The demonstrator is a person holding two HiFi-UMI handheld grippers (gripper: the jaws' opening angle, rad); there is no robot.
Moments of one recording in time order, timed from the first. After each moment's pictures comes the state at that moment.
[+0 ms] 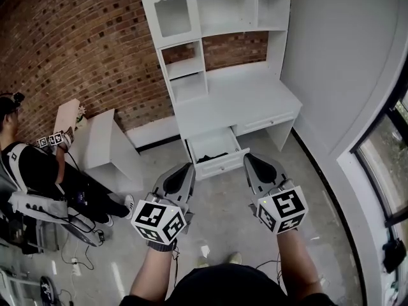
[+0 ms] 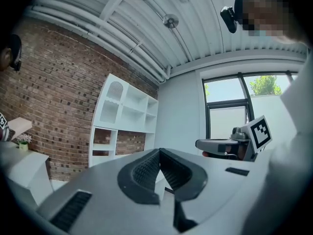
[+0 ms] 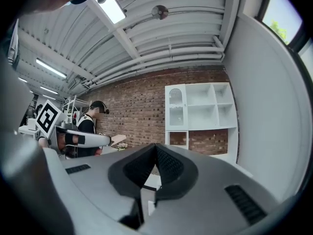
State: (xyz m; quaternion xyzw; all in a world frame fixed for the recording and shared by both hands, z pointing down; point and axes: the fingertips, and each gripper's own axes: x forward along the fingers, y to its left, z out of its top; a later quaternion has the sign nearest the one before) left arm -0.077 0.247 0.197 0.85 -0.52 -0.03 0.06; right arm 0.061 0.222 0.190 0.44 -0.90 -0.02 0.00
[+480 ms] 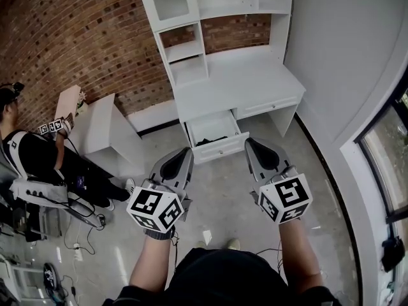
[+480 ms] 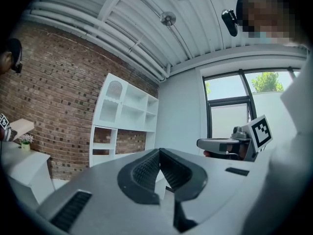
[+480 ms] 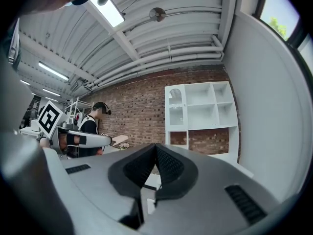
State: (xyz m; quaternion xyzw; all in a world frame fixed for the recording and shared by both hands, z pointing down) left arm -0.047 0.246 0.205 0.85 -0.53 -0.02 0.05; right arm 0.093 0.220 0.198 0.42 -0.91 -0.01 0.00
